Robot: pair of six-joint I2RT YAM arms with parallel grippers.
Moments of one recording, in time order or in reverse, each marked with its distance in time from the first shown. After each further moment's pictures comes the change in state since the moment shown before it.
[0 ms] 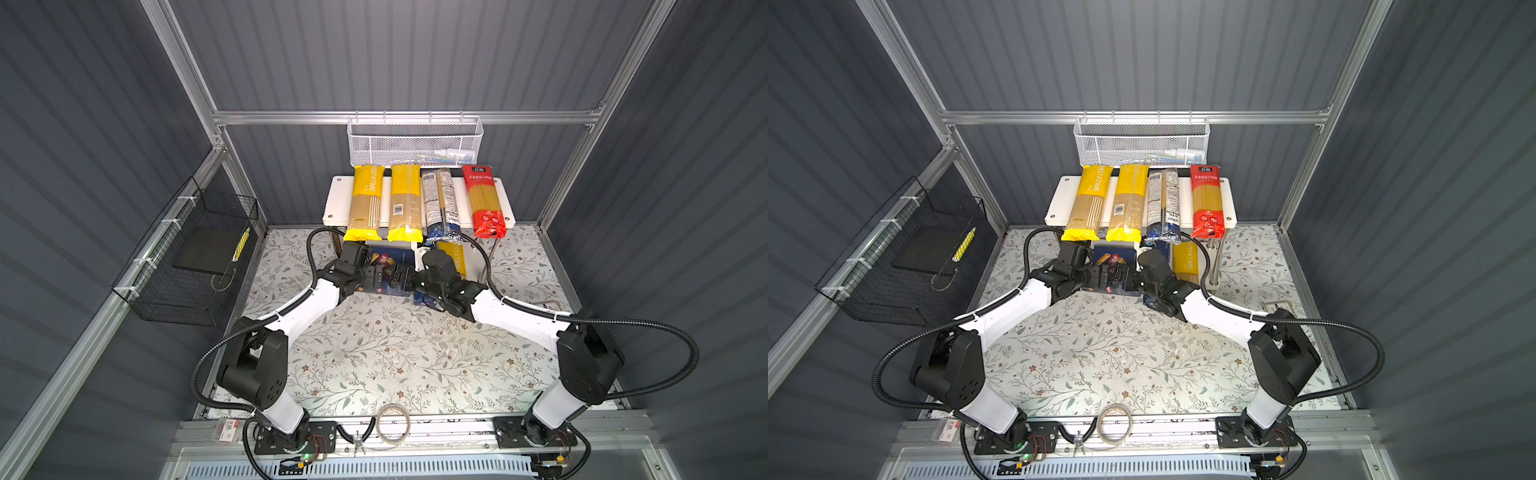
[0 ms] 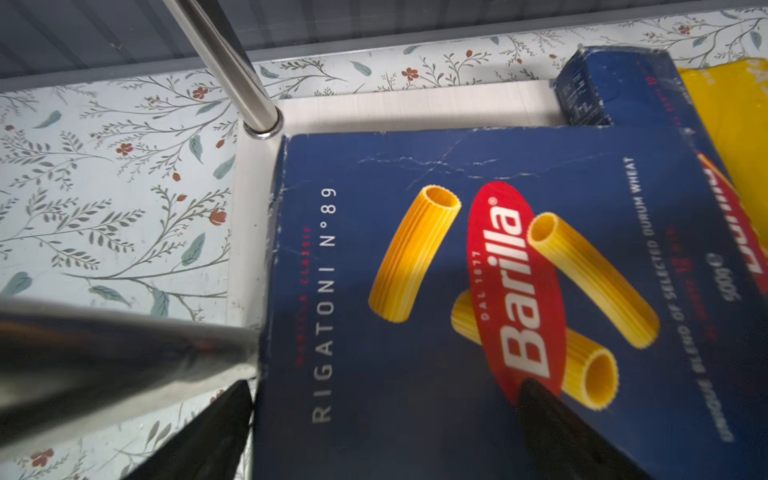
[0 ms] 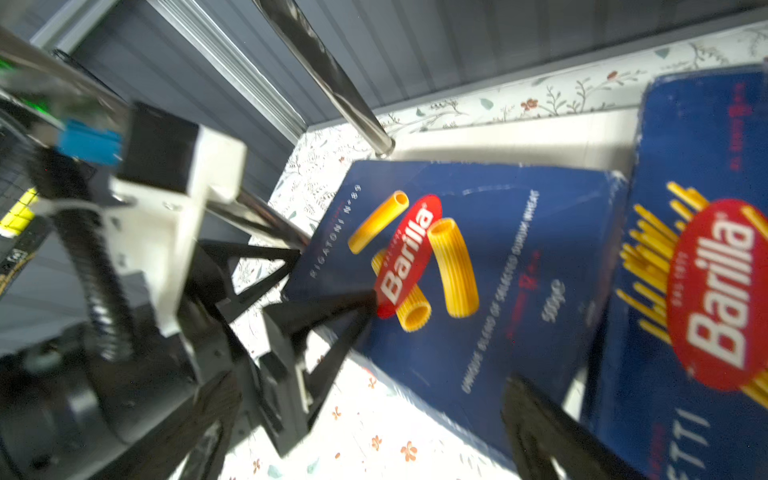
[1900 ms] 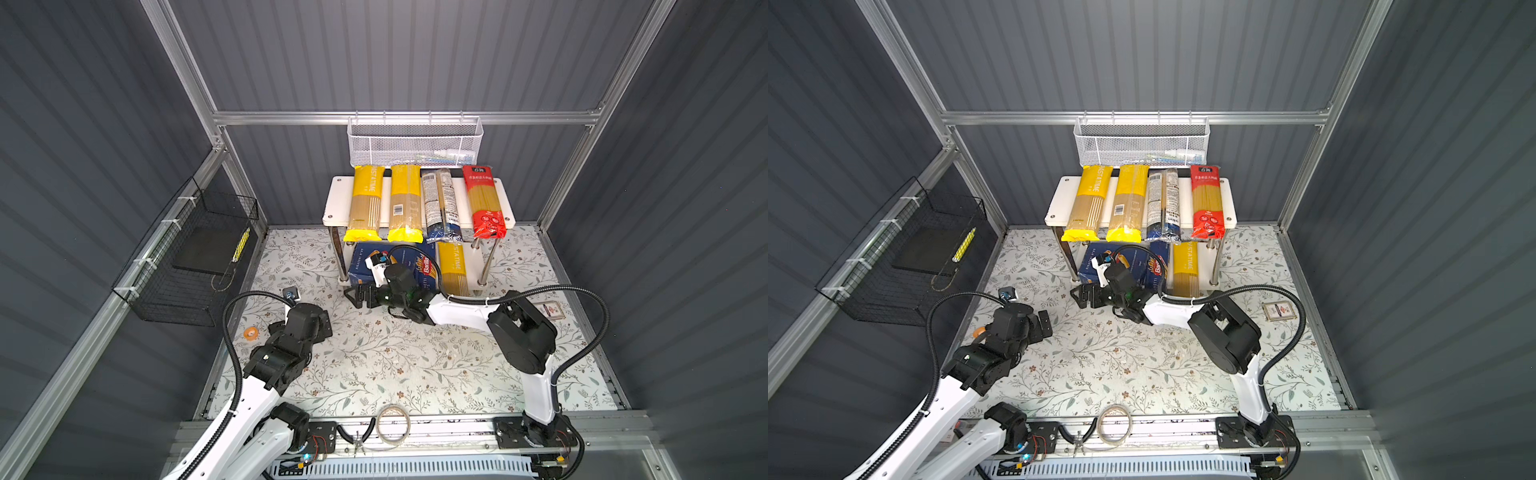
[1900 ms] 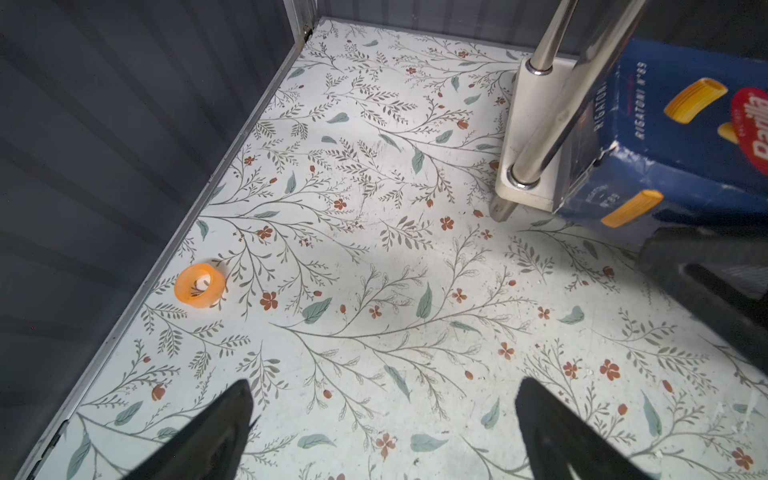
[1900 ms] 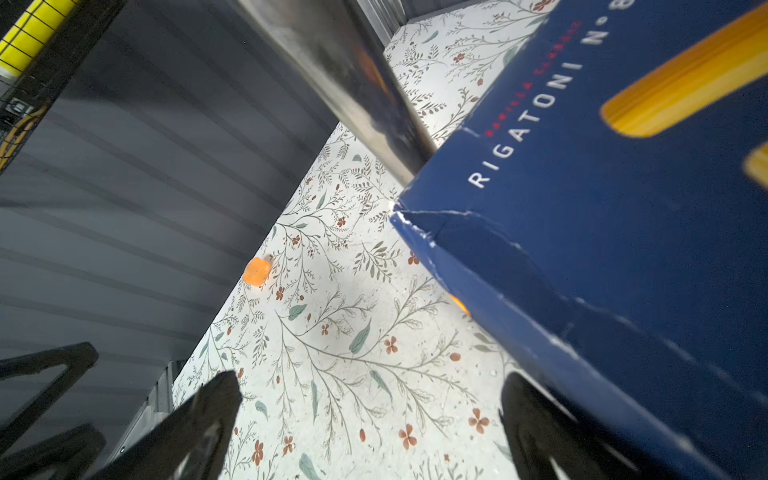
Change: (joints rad) left arm 0.018 -0.863 -0.510 -0.369 -0.373 -0.271; right arm 0.108 0.404 0.217 0.217 -0.220 -0.037
